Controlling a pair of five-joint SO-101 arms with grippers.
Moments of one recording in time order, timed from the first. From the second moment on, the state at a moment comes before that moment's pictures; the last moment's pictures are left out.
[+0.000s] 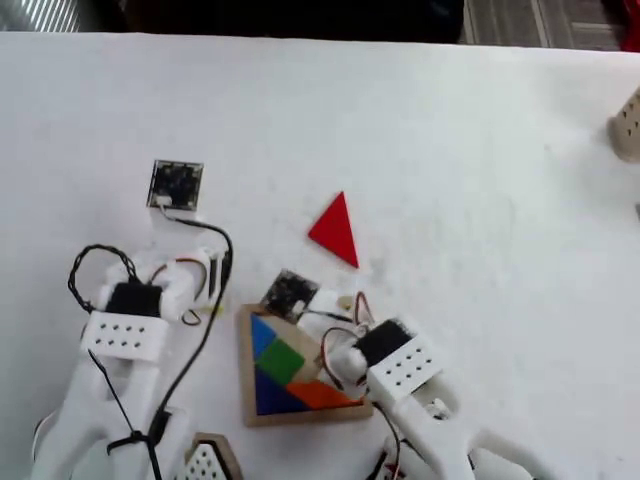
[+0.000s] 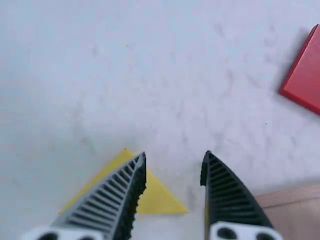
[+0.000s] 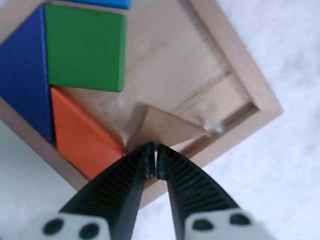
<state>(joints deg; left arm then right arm) -0.3 -43.9 63.8 45.5 -0.7 -41.2 -41.2 70.2 57.6 26.6</state>
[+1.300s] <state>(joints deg) -0.3 -43.9 63.8 44.8 -0.7 -51.9 -41.8 71.4 53.8 23.4</state>
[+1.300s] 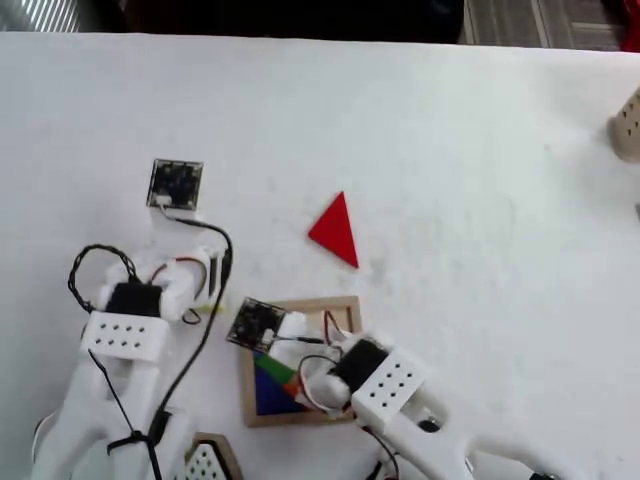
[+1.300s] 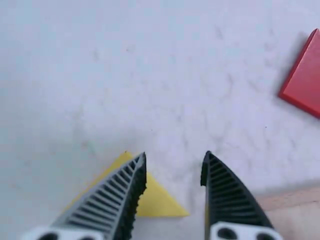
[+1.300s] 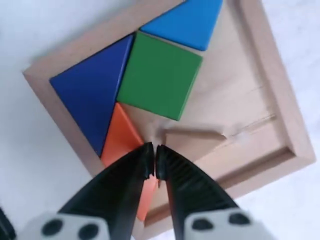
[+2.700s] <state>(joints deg) -0.3 -43.9 64.3 44.6 -0.7 -43.1 -56.0 79.9 54.9 31.5</state>
